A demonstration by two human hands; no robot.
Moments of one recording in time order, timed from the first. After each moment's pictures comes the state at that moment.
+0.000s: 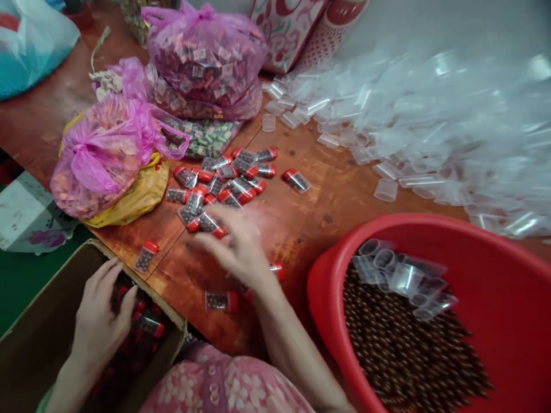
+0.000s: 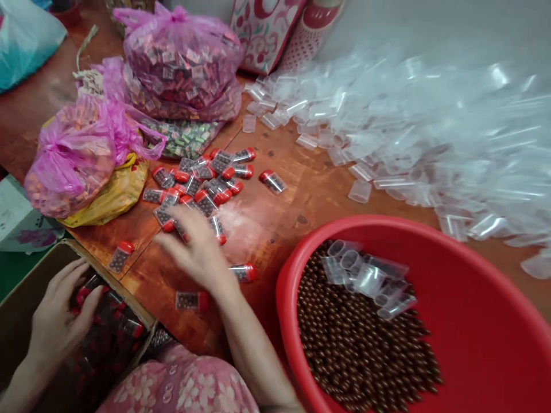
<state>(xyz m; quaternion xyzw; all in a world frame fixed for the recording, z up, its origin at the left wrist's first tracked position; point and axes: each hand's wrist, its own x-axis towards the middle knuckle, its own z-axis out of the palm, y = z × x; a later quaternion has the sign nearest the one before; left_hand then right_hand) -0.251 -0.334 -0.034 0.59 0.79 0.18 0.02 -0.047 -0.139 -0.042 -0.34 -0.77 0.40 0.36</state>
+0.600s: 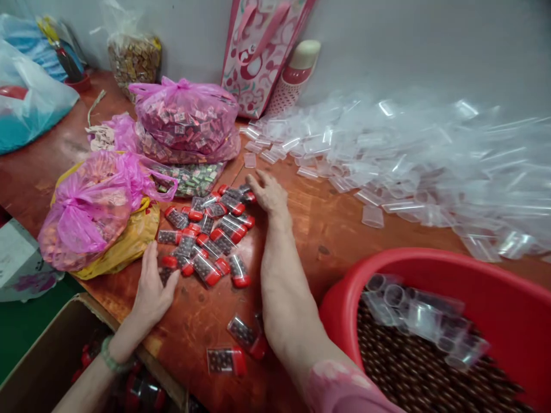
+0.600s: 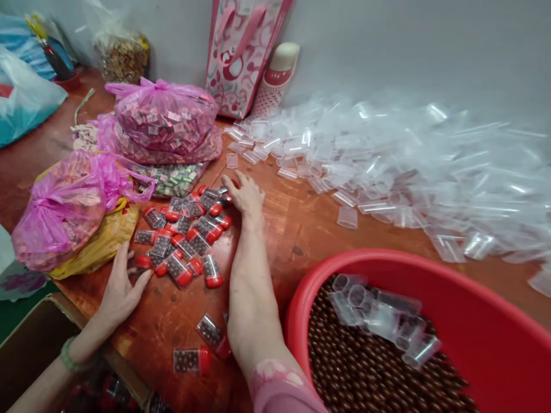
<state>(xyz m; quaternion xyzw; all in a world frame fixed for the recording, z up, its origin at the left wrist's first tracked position) -0.241 -0.193 -0.104 0.59 0.73 0.32 0.13 -0.012 0.094 -0.108 -0.66 -0.67 0.21 0.26</state>
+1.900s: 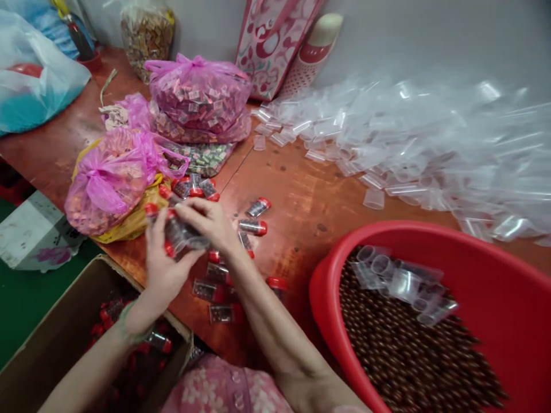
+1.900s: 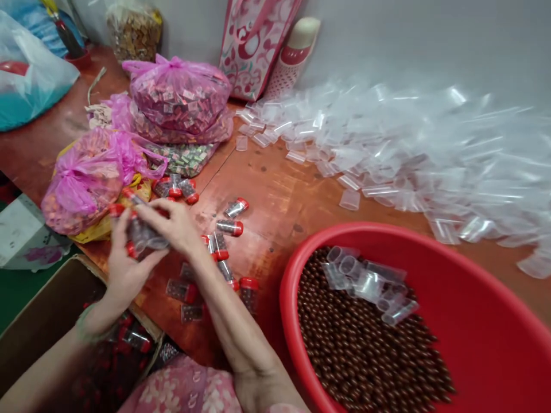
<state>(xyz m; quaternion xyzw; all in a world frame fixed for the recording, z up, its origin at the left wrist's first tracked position) -0.197 -0.207 -0.034 0.49 0.70 0.50 0.14 -0.105 -0.099 -0.017 -0.29 -0.62 0.65 0.34</state>
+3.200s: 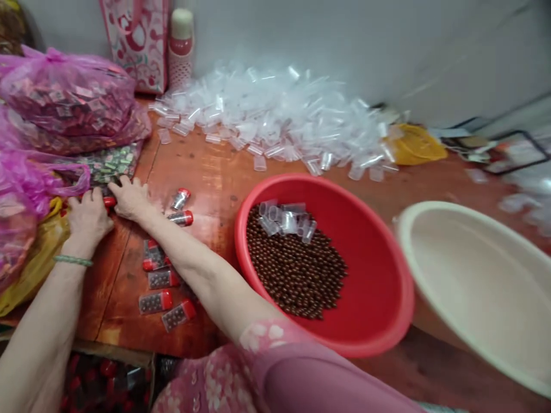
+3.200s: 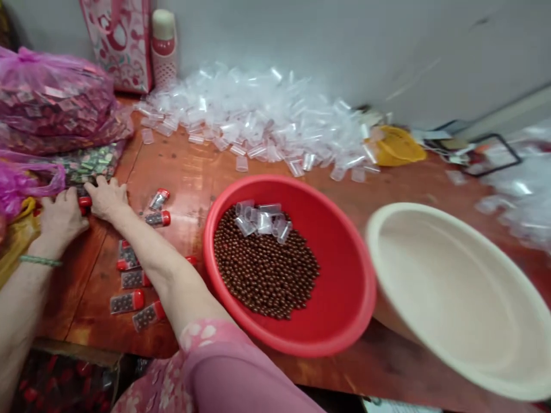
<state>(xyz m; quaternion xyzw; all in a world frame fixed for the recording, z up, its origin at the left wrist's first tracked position) -0.273 -0.032 -0.075 0.74 0.66 0.10 -0.07 -0.135 0.008 -0.074 -0.50 -0.84 0.15 0.14</state>
